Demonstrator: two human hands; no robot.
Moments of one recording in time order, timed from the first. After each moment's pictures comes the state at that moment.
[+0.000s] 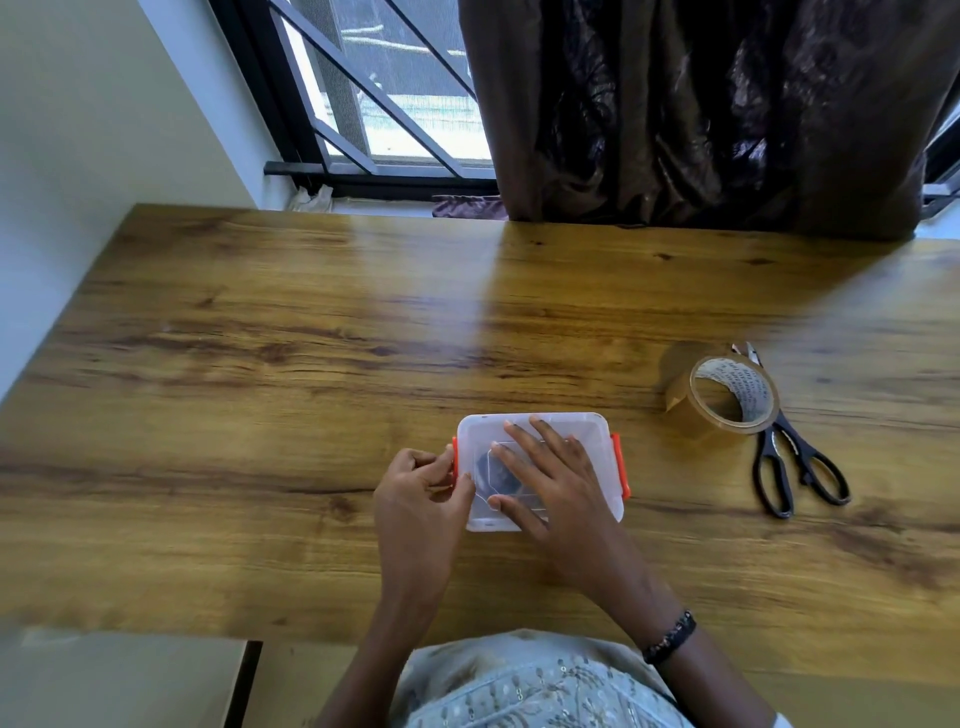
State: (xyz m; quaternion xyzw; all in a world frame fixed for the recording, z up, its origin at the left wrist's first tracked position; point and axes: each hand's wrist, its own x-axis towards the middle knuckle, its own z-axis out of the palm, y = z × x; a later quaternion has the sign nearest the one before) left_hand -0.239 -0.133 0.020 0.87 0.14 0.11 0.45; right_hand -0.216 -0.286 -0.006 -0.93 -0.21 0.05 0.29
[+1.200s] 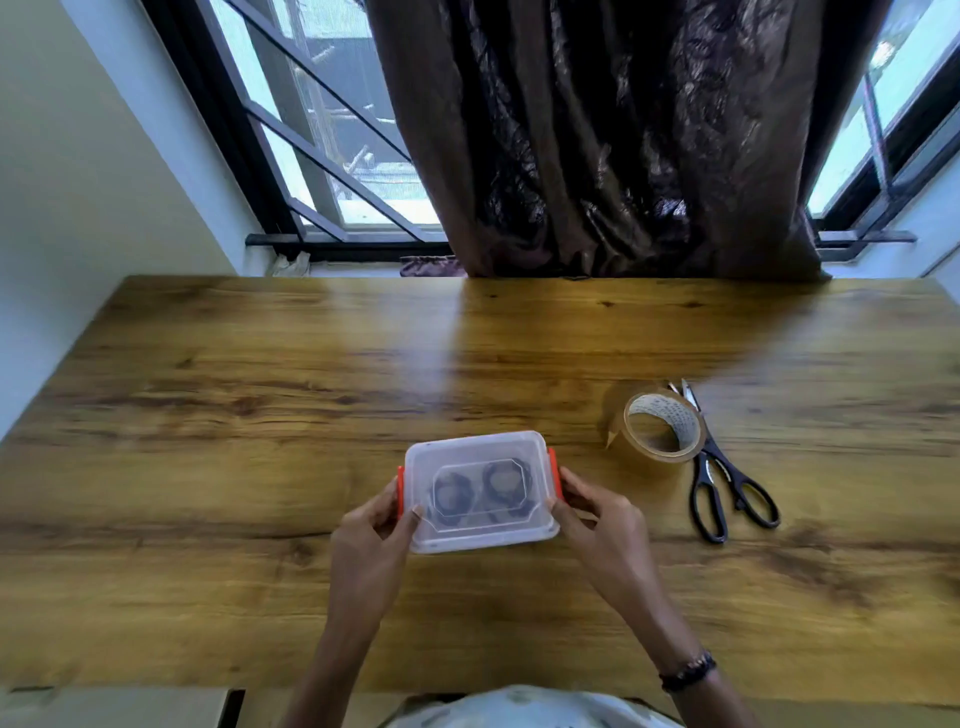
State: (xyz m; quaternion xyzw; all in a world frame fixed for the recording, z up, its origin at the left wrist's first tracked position) left_hand -0.239 -0.134 0.023 0.81 0.19 0.02 0.56; right_hand -0.222 -0.362 0.019 -0.85 0.07 0.05 0.52
